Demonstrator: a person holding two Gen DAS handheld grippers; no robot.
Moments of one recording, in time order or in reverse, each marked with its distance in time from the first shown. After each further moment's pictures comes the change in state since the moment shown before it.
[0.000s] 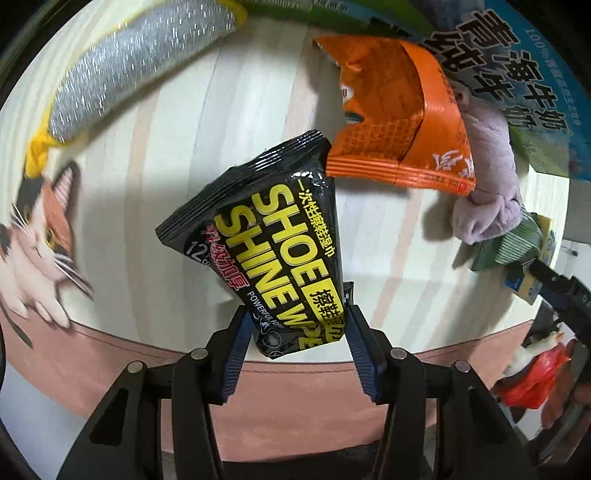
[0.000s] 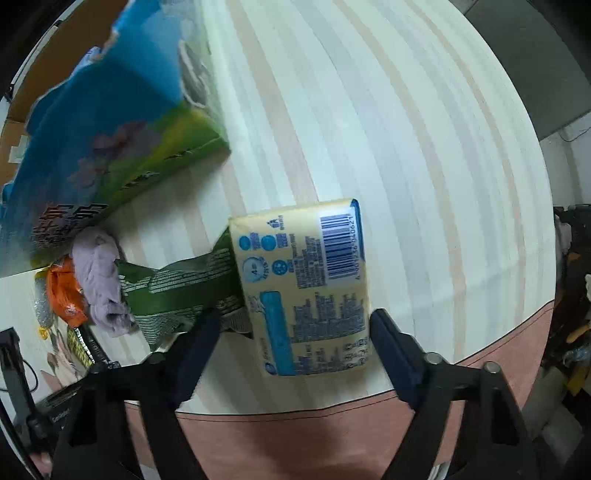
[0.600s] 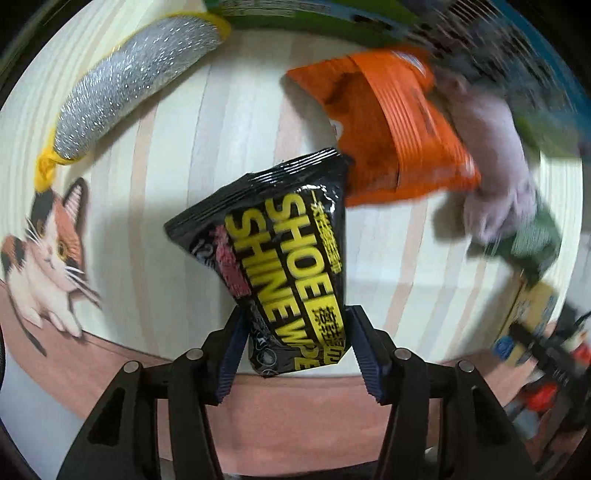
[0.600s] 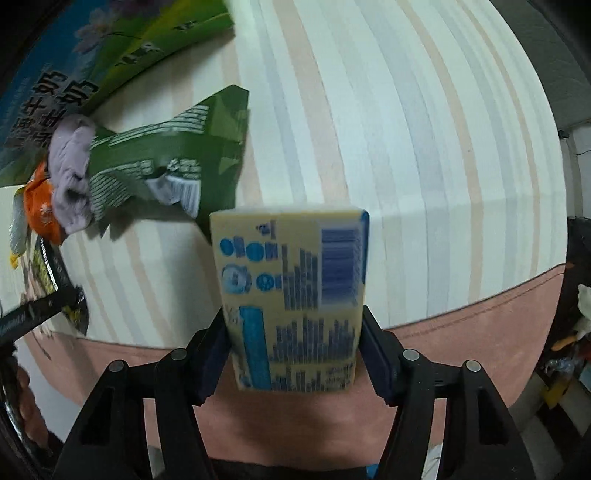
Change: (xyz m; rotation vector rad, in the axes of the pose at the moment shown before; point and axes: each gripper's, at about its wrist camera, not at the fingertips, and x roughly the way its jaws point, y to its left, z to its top) left arm -0.005 -0.017 -0.011 0.075 -0.073 0.131; right arm 0.027 -0.019 -0.057 -0.100 0.097 -0.022
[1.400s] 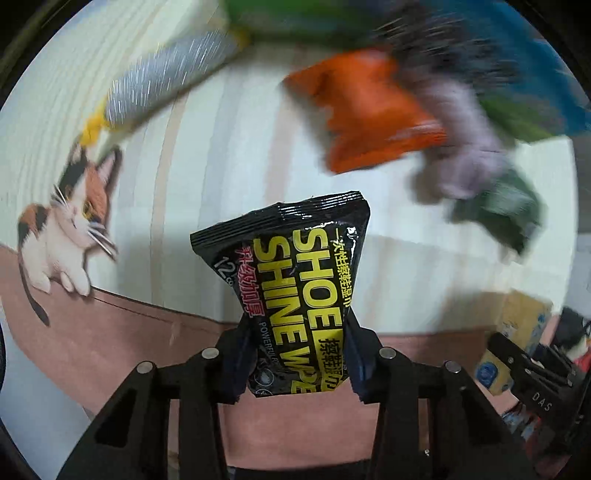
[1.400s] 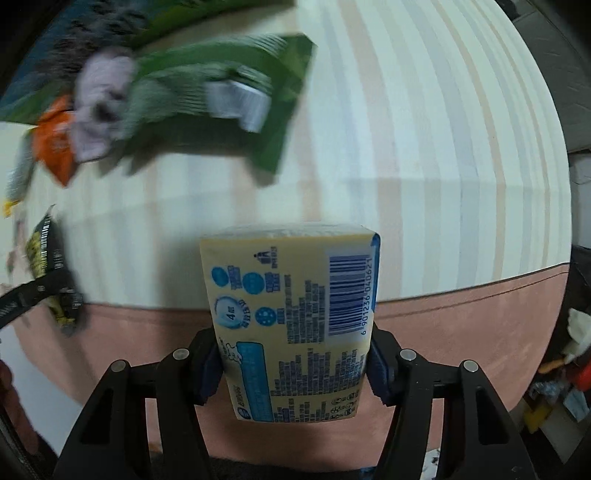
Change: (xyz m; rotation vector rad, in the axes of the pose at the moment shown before) left arm -0.033 -0.023 -0.058 -0.017 -0.132 -0.002; right arm 0.008 0.041 -0.054 -0.112 -0.037 -0.014
